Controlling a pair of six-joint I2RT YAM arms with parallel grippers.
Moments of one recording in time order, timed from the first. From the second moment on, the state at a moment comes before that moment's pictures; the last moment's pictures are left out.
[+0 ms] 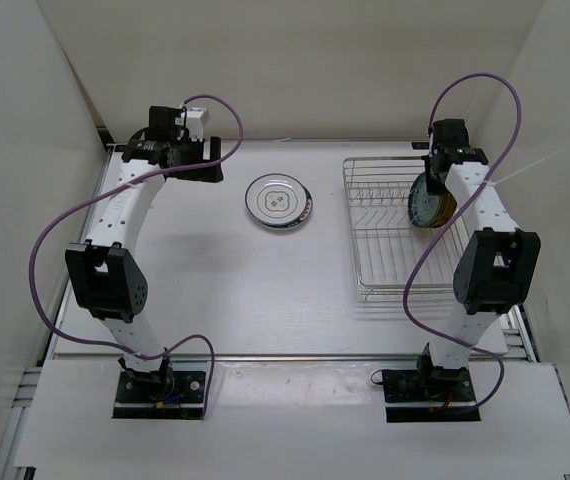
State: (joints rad) left arm -0.14 1.77 1.75 -0.76 0.20 0.02; right arm 0.00 1.80 1.61 -0.74 0.27 -0.14
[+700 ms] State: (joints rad) left arm -0.26 1.73 1.76 -0.74 0.46 0.06; right arm 0.12 1.38 1.83 -0.95 -0.04 -0.17
